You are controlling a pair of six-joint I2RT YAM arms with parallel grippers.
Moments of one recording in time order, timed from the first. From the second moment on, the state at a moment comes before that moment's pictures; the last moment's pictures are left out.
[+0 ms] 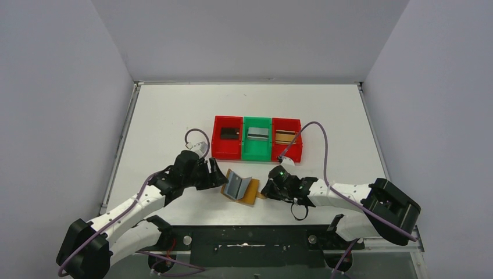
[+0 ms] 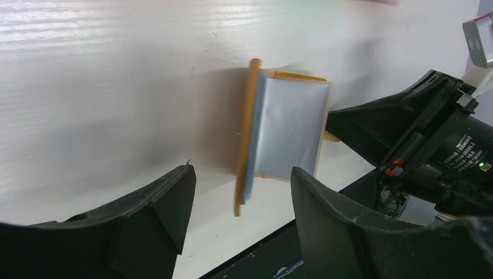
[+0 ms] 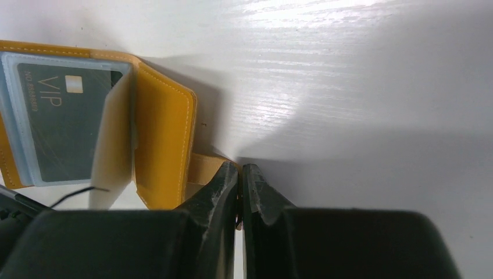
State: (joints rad) left arm -0.60 0.97 0.47 -0.25 0.17 -0.78; right arm 0.92 1.32 0.48 -0.07 0.13 1.04
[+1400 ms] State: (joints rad) left arm -0.75 1.19 0.58 -0.22 0.08 -0.79; right arm 0.92 1.35 0.52 -0.11 0.17 1.04
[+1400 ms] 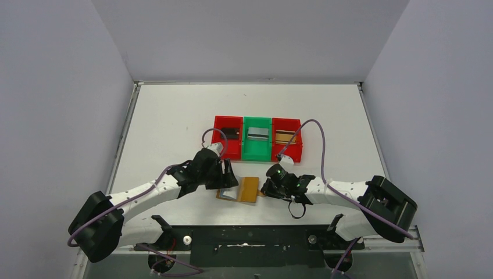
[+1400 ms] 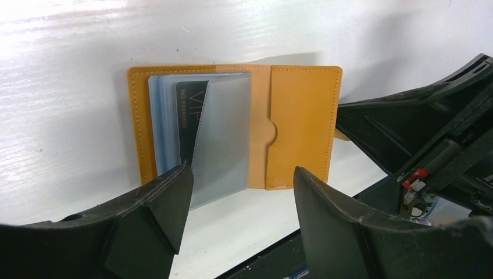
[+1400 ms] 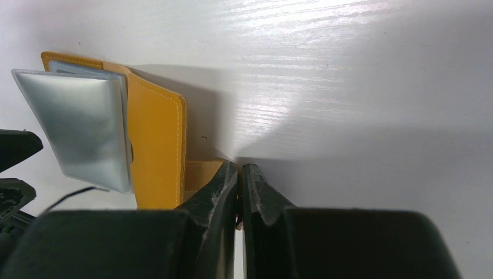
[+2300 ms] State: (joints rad) left arm -0.75 1.24 0.57 -0.18 0.05 -0.80; right arm 0.92 1.35 0.52 -0.11 0.18 1.05
